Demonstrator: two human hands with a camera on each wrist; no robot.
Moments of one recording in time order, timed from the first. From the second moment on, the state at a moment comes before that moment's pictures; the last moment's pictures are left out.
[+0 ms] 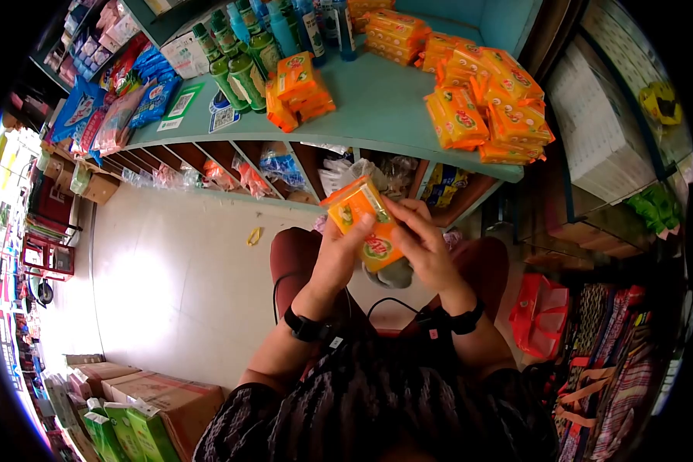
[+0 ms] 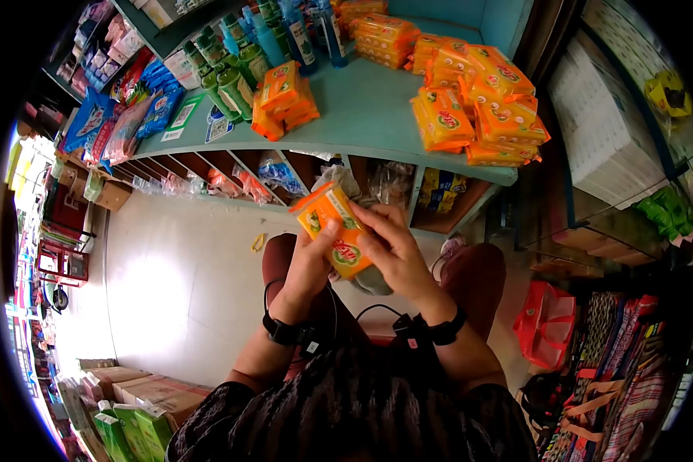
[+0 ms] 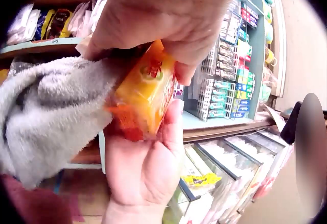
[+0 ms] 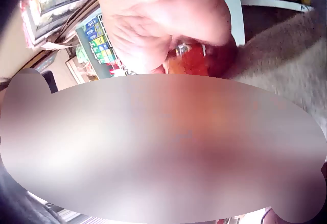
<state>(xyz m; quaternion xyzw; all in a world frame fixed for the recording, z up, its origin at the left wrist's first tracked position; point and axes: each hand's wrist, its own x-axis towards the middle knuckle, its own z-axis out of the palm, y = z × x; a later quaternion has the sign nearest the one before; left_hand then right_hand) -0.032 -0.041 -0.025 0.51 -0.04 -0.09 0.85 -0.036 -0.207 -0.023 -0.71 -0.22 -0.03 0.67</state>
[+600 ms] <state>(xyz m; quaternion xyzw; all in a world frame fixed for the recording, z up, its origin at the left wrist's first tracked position) -0.023 -0.016 -0.035 0.36 -0.03 -0.15 0.92 -0.036 -0.228 -0.045 -0.59 0.00 0.06 0.81</state>
